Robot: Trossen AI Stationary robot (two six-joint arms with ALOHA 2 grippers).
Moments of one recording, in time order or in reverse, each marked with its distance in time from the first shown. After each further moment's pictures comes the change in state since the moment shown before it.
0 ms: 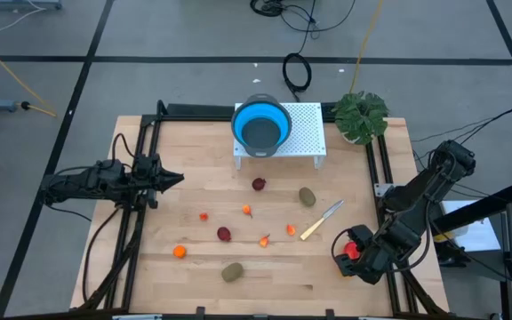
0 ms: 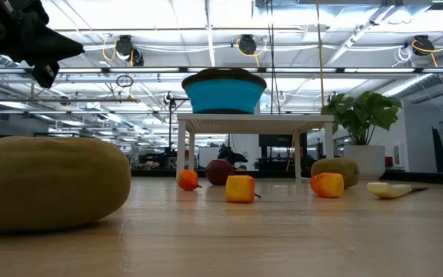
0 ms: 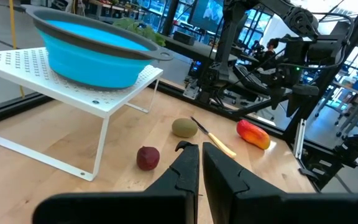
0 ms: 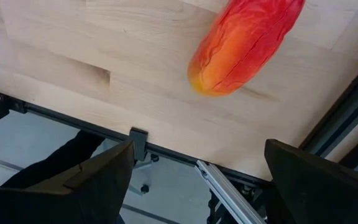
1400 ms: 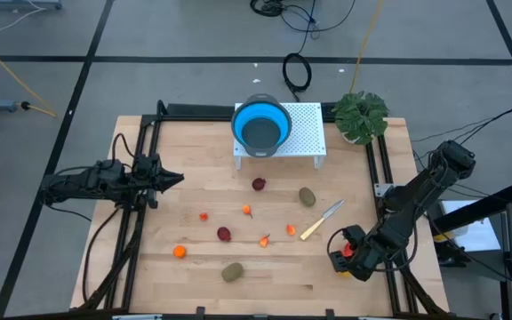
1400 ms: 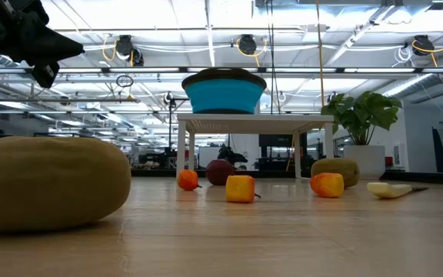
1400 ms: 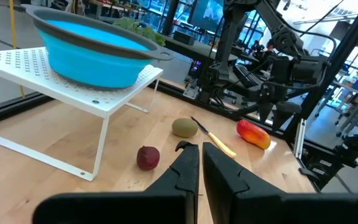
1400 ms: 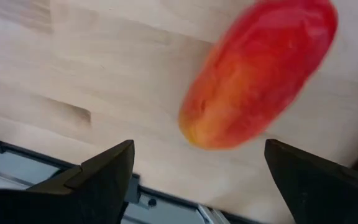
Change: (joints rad) left arm 0.000 0.000 0.000 0.000 0.000 0.000; right arm -0.016 0.006 -0.232 0.242 0.020 0.028
